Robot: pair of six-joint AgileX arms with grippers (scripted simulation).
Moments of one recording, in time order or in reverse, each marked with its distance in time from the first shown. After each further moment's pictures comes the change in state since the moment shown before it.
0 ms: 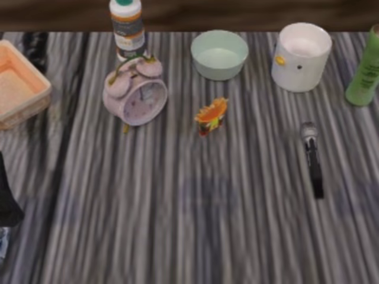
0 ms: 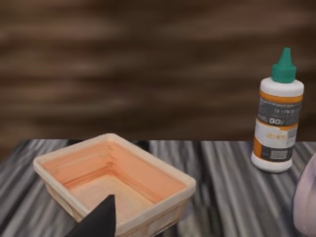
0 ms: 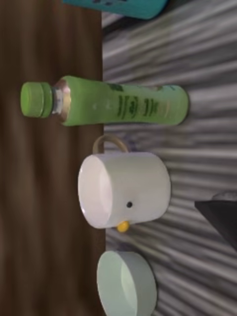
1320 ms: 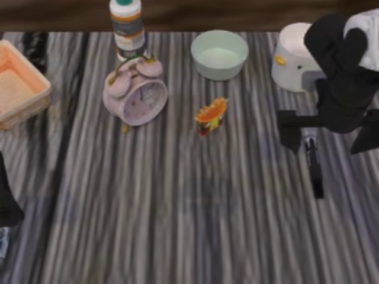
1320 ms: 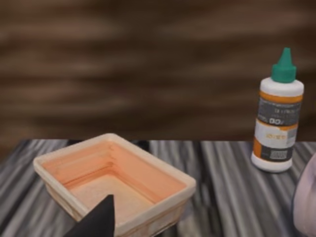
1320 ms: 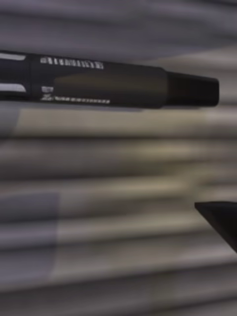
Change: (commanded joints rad) left arm 0.000 0.000 0.000 0.000 0.000 0.000; right arm 0.283 1.772 1.229 -0.817 0.054 0.310
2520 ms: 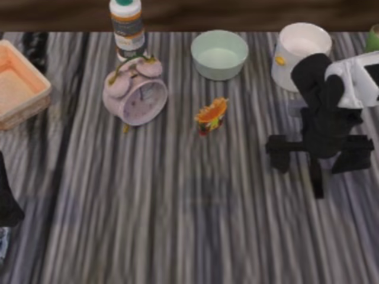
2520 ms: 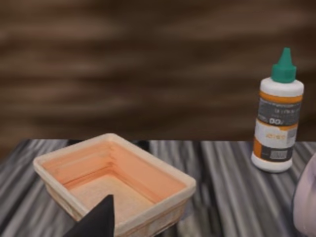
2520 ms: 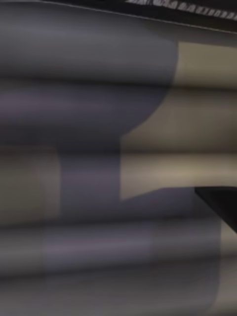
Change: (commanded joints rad) left arm 0.000 0.000 0.000 0.000 0.000 0.000; right arm -0.012 0.207 -0.123 0.327 0.001 -0.010
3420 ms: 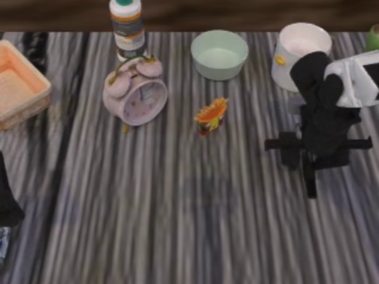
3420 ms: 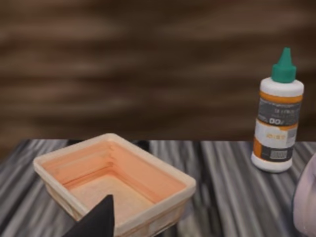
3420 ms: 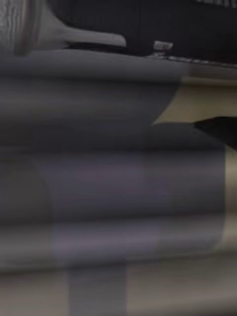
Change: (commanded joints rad) left arm 0.000 0.000 0.000 0.000 0.000 0.000; right arm 0.000 0.000 0.000 0.000 0.000 0.000
